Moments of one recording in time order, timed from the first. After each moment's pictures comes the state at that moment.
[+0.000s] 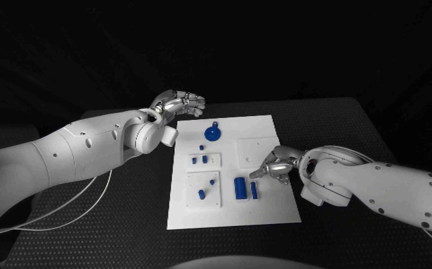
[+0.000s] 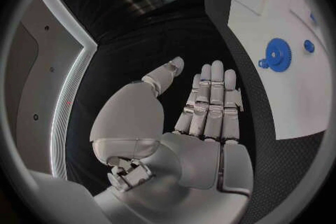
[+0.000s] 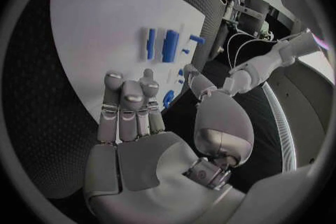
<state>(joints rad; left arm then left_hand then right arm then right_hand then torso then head) 1.18 -0.70 -0.09 1.18 -0.14 -0.19 0.29 1.08 -0.11 0.55 -0.21 0.10 0.84 0.18 0.22 0.57 1.18 0.13 0.07 0.21 0.97 0.09 0.52 0.50 0.04 0.71 -0.01 0.51 1.25 1.15 -0.80 -0.18 1.56 -1.01 -0.16 -0.38 0.70 -0.27 0.59 -0.19 0.05 1.00 0.08 0.21 0.61 1.25 -0.01 0.97 1.19 1.29 -0.12 1.19 1.07 0.25 1.14 -0.02 0.88 1.31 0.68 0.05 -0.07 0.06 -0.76</state>
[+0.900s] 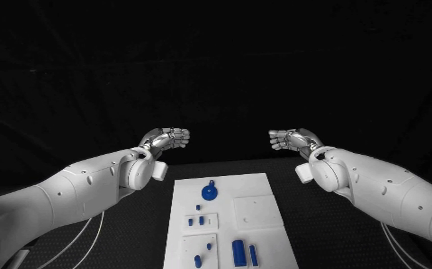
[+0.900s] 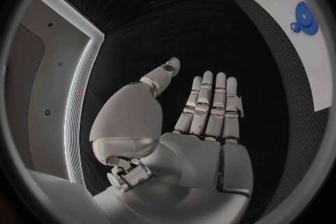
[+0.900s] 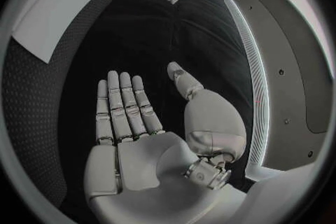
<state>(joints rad) 1.23 -0.63 -0.09 0.95 -0.03 -0.14 0.34 1.05 -0.12 0.51 -0.18 0.06 0.74 0.14 0.20 0.52 1.00 0.11 0.06 0.14 0.71 0.13 0.32 0.44 0.01 0.52 0.05 0.36 1.23 1.20 -0.54 0.00 0.85 -0.34 -0.18 0.20 0.79 -0.08 0.48 -0.27 0.12 0.78 0.16 0.17 0.55 0.83 0.14 0.24 0.38 0.74 0.16 0.39 0.55 0.14 0.46 0.18 0.33 1.06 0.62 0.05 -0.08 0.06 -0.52</state>
